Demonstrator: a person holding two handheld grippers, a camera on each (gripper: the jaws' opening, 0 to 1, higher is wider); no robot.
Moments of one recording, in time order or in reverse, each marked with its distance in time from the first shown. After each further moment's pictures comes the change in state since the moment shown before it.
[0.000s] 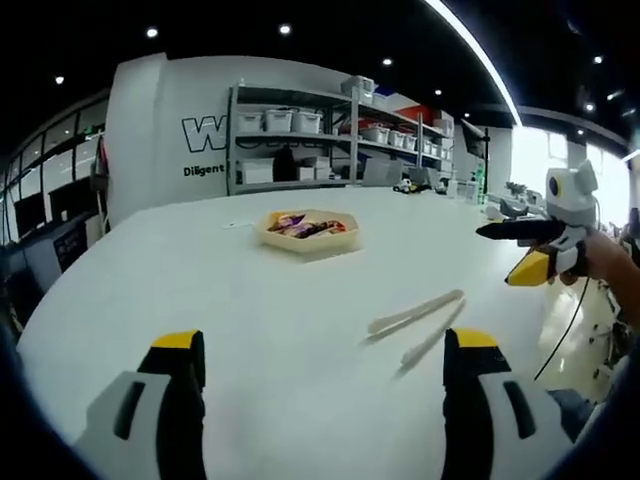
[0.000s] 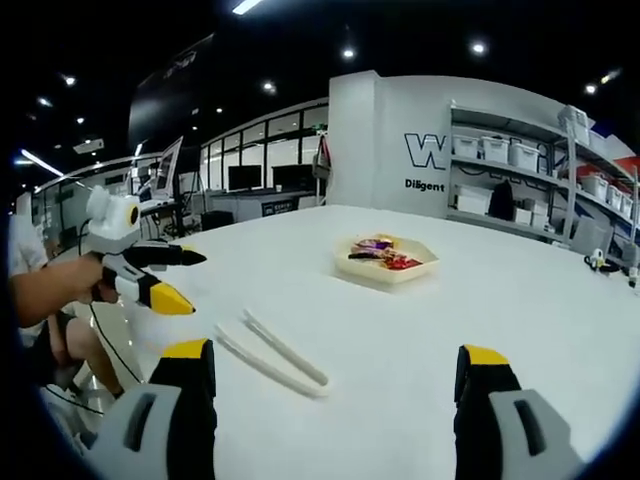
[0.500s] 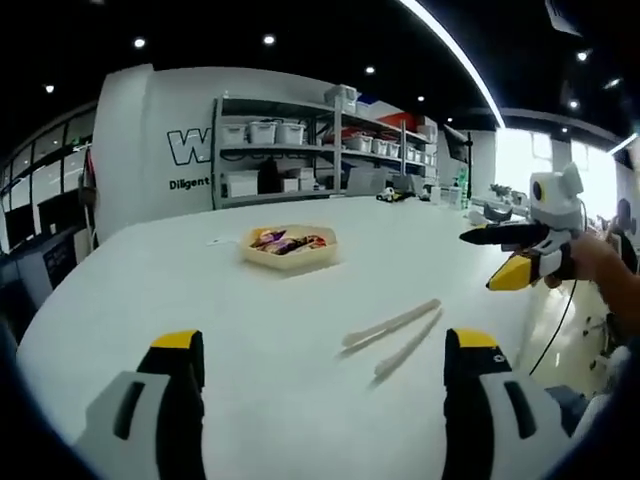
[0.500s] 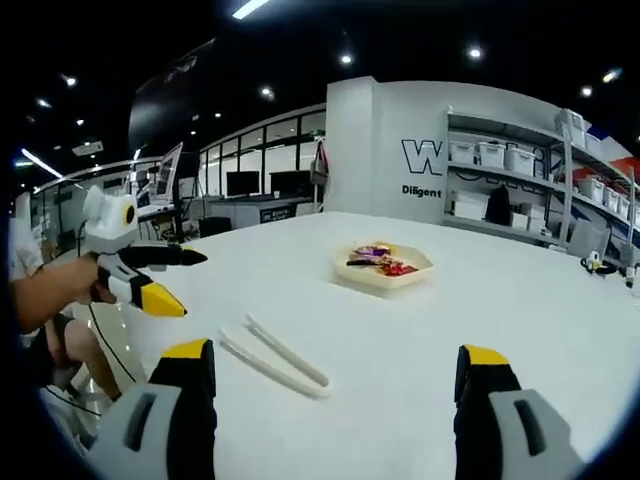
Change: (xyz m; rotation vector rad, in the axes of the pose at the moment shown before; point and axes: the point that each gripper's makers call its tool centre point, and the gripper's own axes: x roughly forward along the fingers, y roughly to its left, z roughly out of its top) left arm -0.010 -0.016 0.019 0.015 -0.069 -0.076; right arm -0.011 0.002 0.008 -0.002 -0.046 -0.008
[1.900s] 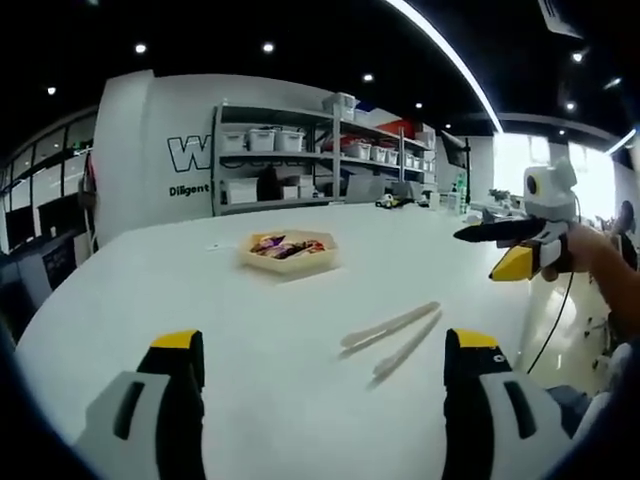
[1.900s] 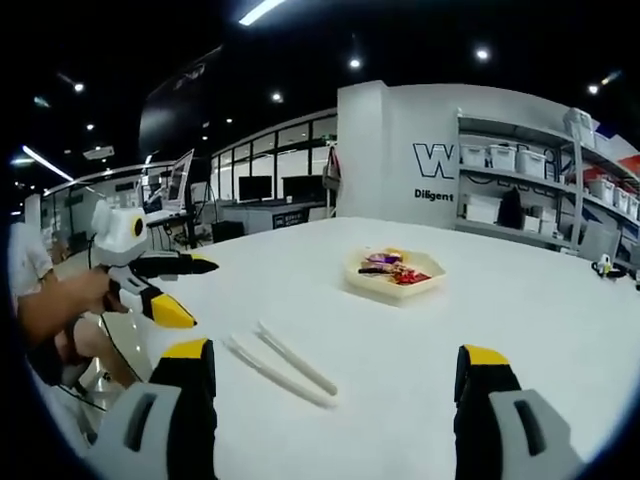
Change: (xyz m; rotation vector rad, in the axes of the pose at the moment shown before) left arm 0.001 0.001 -0.005 0.011 -0.018 0.009; right arm 0.002 0.004 0.007 0.004 -0.007 0.058
